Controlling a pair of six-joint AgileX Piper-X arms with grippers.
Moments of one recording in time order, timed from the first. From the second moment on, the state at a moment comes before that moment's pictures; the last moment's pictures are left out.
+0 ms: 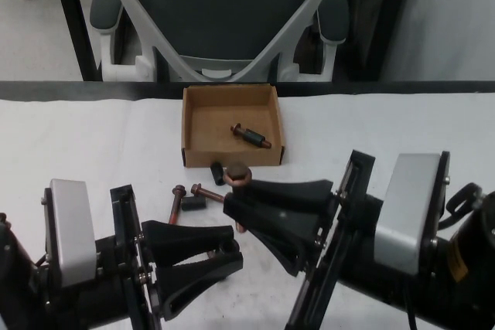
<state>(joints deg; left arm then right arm) -28.3 80.4 -7.3 -72.4 45.9 5.6 49.3 75.4 -21.4 -55.9 -13.9 -1.6</state>
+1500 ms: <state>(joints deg) -33.8 80.4 -10.6 -71.6 42.1 8.7 49.3 75.4 -21.4 -53.5 -15.7 -1.4</state>
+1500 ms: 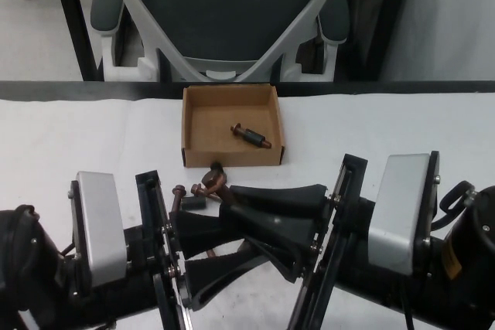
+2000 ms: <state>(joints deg) -26.8 80.4 -10.6 -64.7 32.6 12.4 48.6 75.4 -21.4 -47.8 -8.7 -1.7</state>
